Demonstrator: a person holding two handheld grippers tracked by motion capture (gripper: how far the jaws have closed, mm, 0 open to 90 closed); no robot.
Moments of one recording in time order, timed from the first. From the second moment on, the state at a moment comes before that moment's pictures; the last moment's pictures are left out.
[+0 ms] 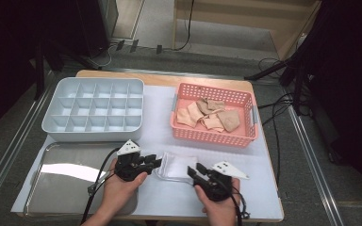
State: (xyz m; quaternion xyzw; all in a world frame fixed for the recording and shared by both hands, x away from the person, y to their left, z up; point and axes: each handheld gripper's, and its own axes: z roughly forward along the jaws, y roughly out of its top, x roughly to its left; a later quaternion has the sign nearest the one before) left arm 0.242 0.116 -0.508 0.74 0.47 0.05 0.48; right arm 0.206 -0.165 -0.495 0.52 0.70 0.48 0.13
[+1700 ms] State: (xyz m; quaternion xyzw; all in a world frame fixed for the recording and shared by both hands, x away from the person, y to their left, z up) left arm 0.243 0.085 -0.522 0.79 0.45 0.06 0.42; right arm 0.207 -0.186 -0.518 0.56 0.68 0.46 0.12
